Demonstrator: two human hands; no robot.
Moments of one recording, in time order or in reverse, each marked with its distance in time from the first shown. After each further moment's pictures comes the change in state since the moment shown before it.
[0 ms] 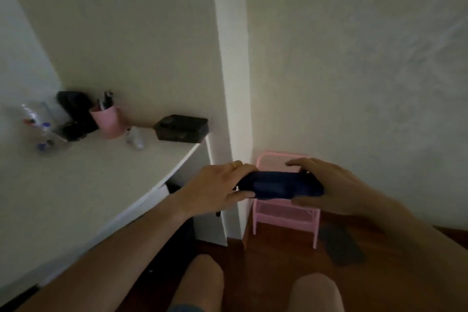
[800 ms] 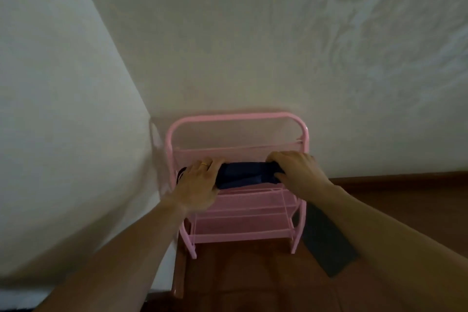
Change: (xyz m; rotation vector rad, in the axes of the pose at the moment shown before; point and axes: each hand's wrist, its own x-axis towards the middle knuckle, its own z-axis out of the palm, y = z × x) left_hand 0.306 -0.236 0.559 -0.208 -0.356 -0.164; right_hand 0.270 0.423 0.342 -0.095 -0.080 0.443
